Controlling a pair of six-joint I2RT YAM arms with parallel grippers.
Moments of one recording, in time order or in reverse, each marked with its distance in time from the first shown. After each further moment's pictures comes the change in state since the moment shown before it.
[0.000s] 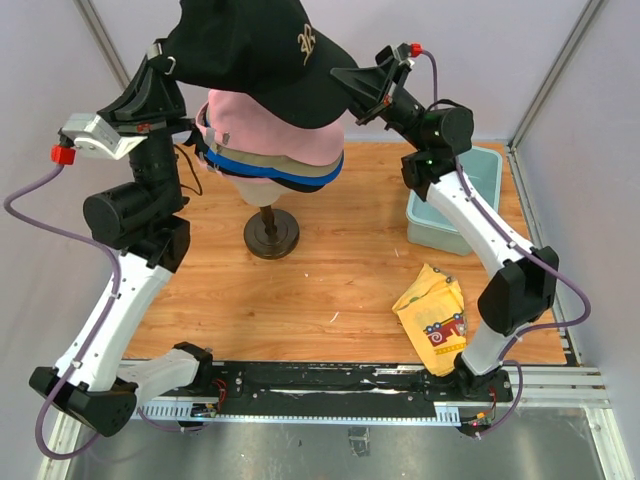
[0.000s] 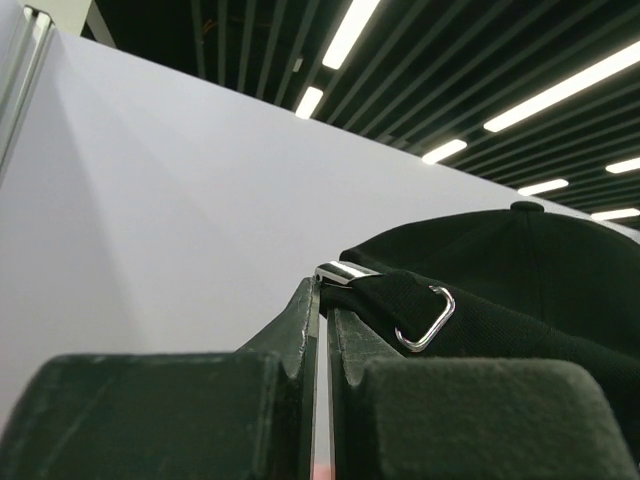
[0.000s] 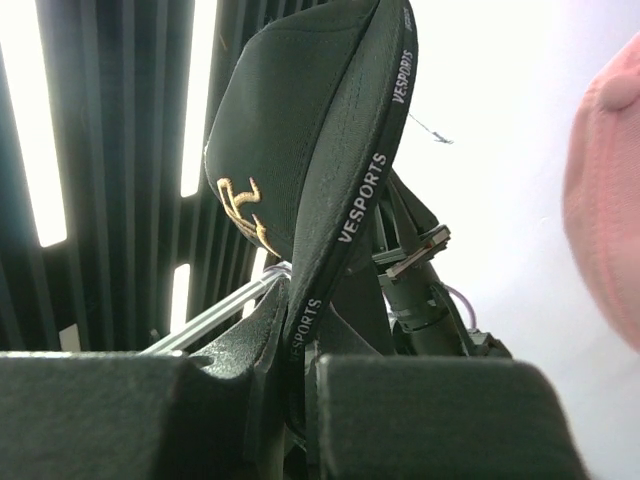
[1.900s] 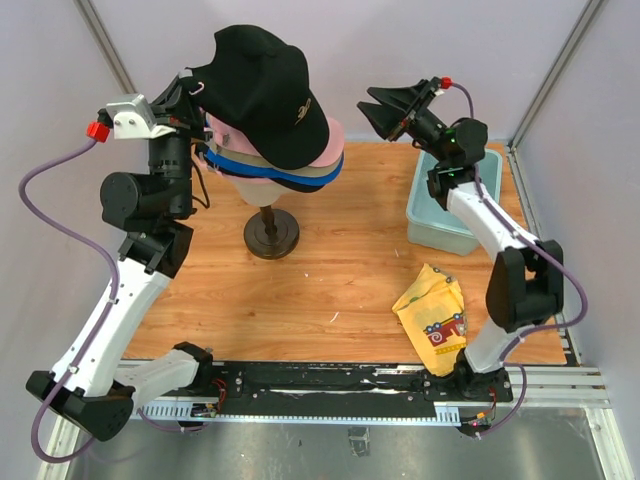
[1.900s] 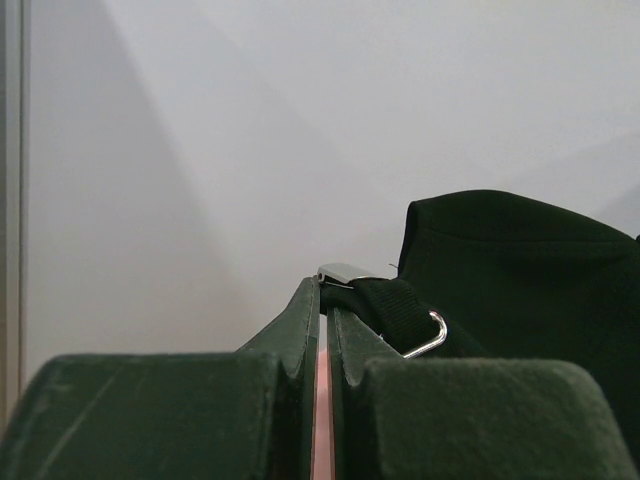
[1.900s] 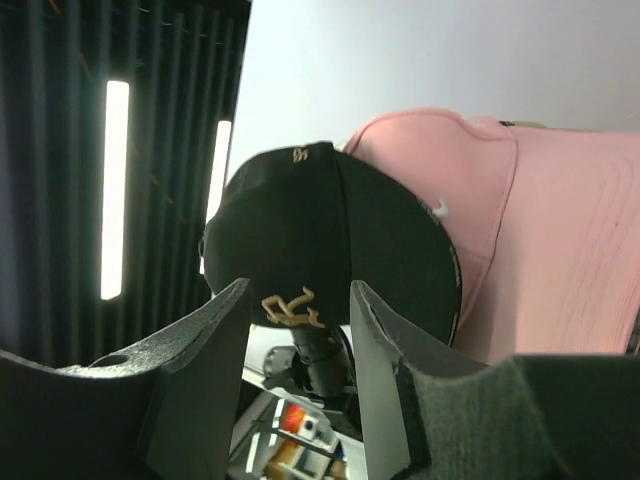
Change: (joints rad) left arm -0.024 -0.028 -0.040 -0.342 -0.082 0.062; right arm -0.218 0.046 -0.246 0.071 -0.064 -0.039
